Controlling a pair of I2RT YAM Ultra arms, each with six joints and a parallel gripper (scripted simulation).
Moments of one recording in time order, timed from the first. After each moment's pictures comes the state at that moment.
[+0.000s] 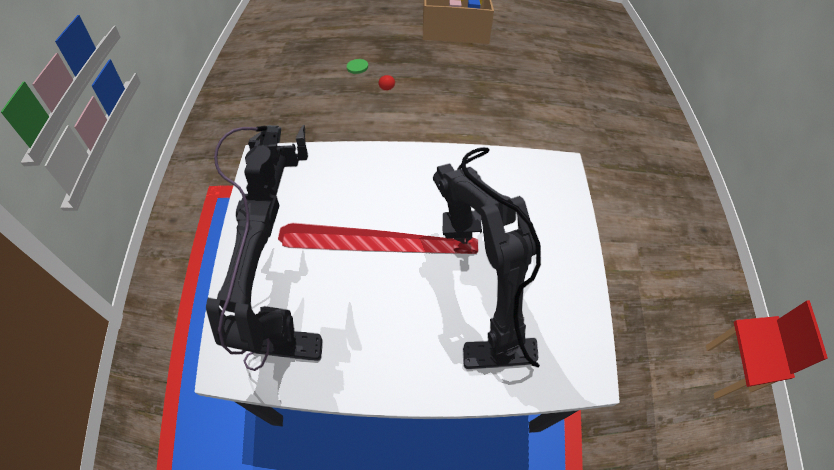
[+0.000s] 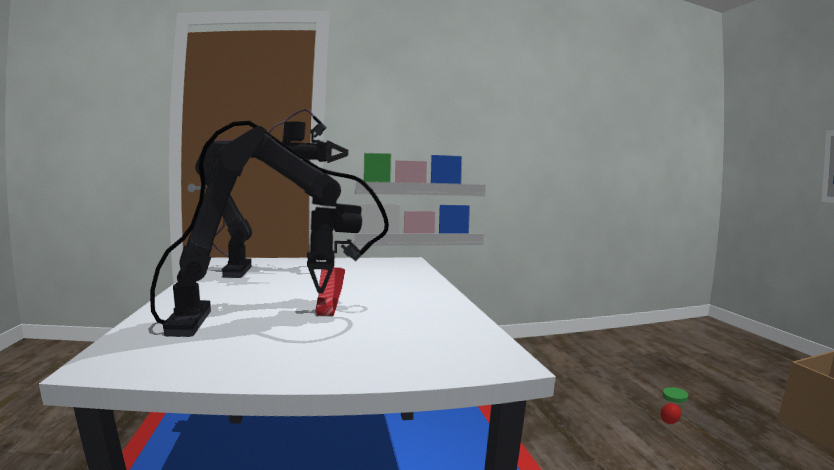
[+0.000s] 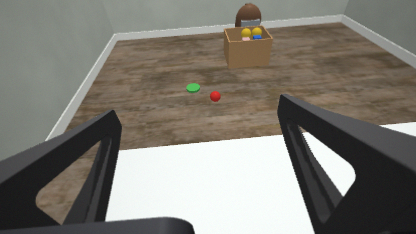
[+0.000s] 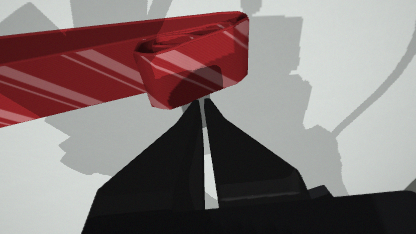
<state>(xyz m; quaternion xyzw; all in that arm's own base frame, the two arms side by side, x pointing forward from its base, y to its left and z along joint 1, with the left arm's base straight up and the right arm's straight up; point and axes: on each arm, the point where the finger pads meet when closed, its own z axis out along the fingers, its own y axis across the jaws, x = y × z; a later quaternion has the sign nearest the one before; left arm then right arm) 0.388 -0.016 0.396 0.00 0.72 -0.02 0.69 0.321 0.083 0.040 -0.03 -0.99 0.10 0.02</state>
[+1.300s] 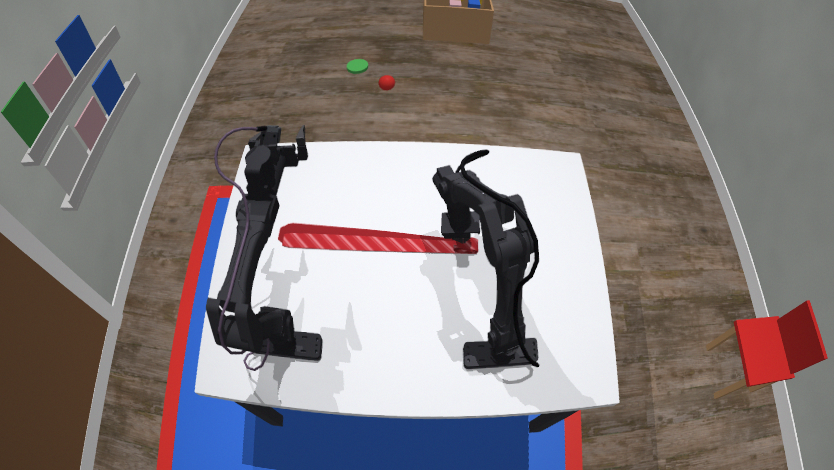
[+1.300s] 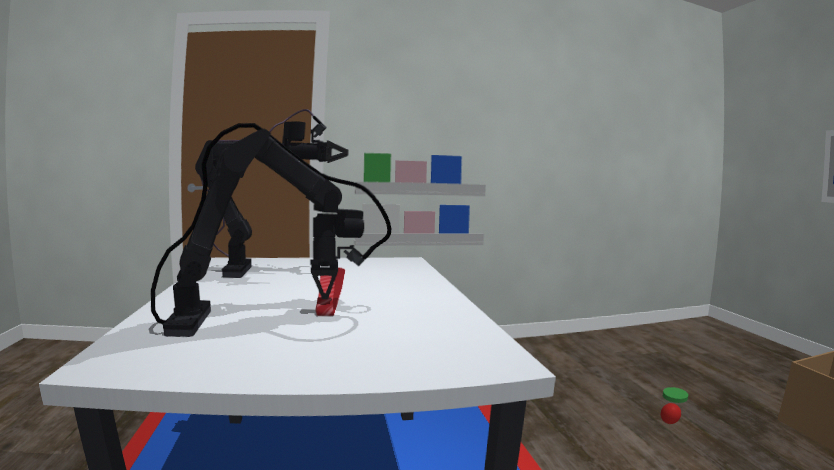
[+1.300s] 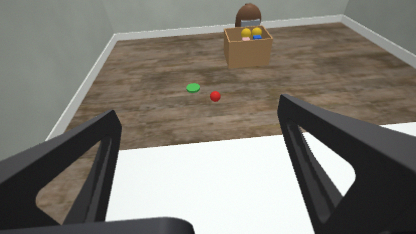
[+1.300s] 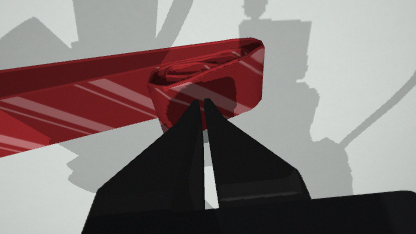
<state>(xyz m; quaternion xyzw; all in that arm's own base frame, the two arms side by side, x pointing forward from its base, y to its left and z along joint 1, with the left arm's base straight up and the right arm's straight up) 0.388 -0.016 0.396 0.00 0.72 -0.02 0.69 0.333 0.086 0.024 -0.04 -1.00 0.09 0.00</state>
